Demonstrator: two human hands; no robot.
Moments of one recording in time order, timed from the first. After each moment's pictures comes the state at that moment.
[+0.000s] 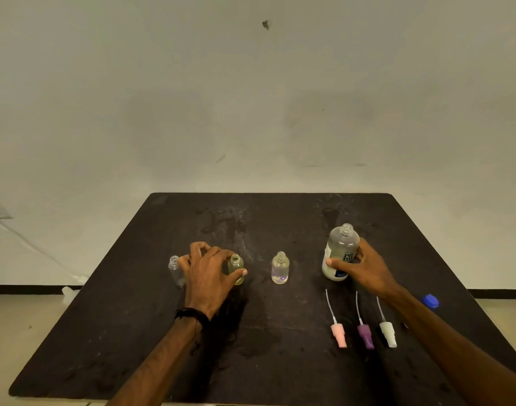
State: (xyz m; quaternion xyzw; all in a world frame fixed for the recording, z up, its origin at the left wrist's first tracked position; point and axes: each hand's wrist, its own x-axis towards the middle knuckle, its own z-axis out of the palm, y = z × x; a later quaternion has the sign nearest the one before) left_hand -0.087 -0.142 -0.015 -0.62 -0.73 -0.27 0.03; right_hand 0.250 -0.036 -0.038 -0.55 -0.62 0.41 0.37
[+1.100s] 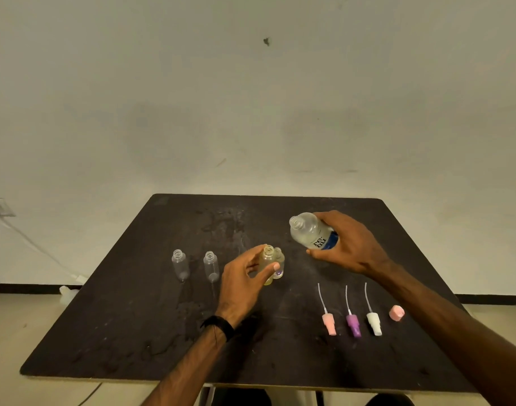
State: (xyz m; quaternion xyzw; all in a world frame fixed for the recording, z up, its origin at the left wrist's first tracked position) left_hand -0.016 -0.173 0.000 -0.55 -0.55 -0.55 -0.30; right_hand 0.222 -0.072 0.061 -0.43 -0.86 0.07 0.27
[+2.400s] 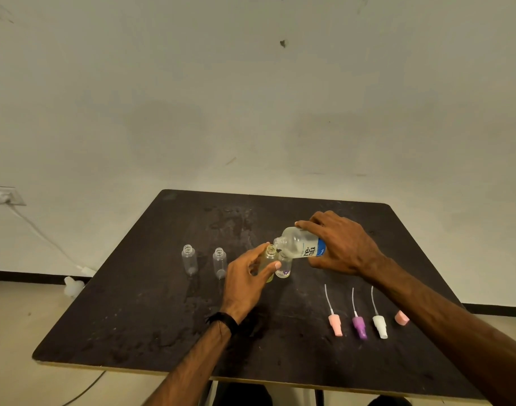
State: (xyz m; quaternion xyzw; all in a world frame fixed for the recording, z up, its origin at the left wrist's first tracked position) left_hand -0.030 -0.175 -0.007 -0.54 -0.57 -0.55 -0.28; right_hand 0.182 -0.078 0.077 -0.38 -0.92 -0.10 0.10
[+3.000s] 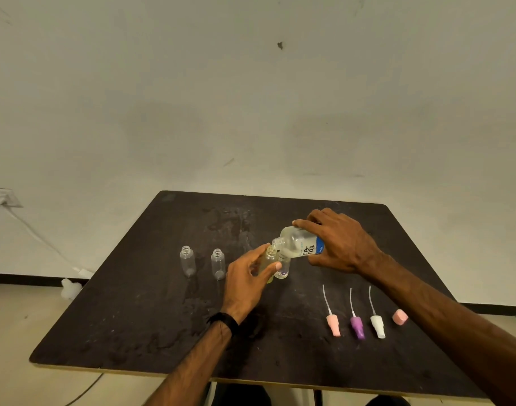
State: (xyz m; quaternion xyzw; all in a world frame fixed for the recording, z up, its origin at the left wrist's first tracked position) left_hand -0.026 -0.173 -0.011 -0.54 -0.56 -0.55 -0.28; right_hand 0.183 -0.078 0.082 -0.37 -0.92 -0.13 0.09
